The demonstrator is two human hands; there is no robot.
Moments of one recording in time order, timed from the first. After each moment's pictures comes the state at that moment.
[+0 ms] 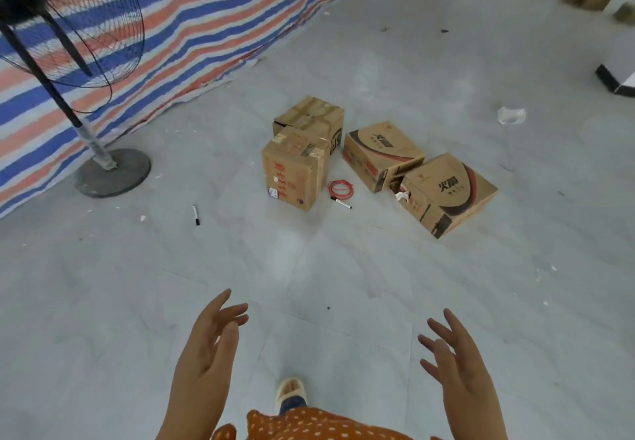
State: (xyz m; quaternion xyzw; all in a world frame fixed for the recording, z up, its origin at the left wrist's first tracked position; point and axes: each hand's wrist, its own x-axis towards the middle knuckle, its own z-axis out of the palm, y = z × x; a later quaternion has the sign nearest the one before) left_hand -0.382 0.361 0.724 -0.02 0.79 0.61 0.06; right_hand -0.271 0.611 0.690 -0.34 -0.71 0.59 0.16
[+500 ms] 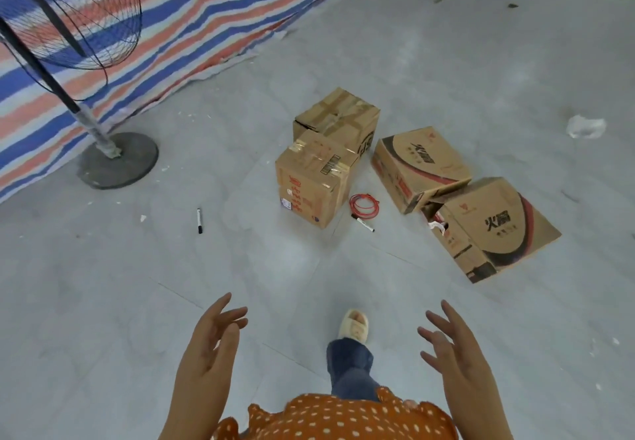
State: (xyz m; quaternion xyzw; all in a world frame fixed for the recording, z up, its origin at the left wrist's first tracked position) left_hand -0.646 0.464 0.696 -0.14 0.79 0.60 0.07; right_hand -0.582 0.726 0.671 -0.33 -0.77 0.54 0.01
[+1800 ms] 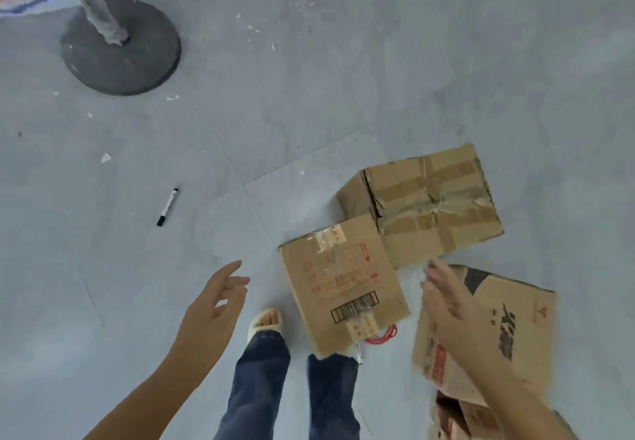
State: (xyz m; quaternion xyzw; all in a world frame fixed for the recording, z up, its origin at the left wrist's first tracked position) left_hand -1.286 0.571 0.487 -0.38 0.71 0.56 0.16; right_hand -1.395 0.860 0.519 -0.09 -0.89 0.35 -0.28
